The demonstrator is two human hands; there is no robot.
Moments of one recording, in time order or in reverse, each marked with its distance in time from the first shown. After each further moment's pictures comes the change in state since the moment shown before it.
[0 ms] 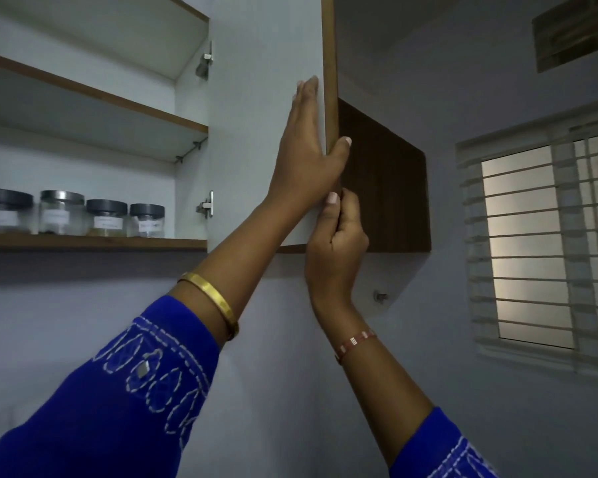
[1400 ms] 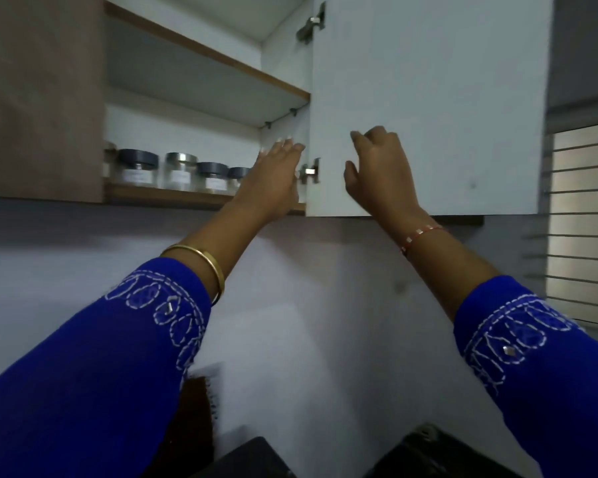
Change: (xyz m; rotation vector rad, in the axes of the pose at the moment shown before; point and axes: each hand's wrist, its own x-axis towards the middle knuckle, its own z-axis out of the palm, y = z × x) left_hand -0.059 -0.139 -0.211 0.568 -0.396 -0.110; right_hand -0.014 -0.055 0.125 -1.025 -0.491 -0.442
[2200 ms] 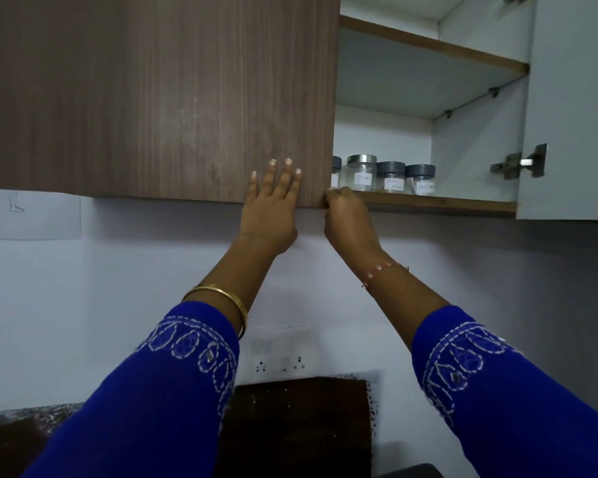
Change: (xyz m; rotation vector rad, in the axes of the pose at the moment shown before) left_hand -0.128 -0.244 -0.118 0.734 -0.108 -0.311; right_hand 0.008 -0.325 0.129 0.522 -0.278 -0.029
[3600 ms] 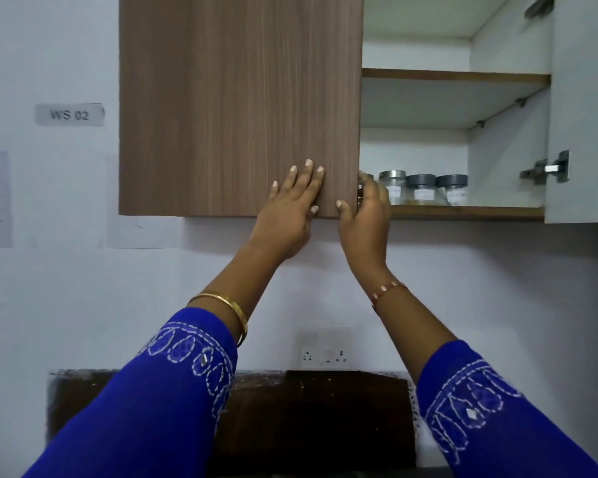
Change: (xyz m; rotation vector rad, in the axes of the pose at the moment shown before) left_hand -0.064 0.016 -0.109 -0.164 0.056 0.027; right_hand -0.055 -0.047 -0.087 0.799 0.337 0.198
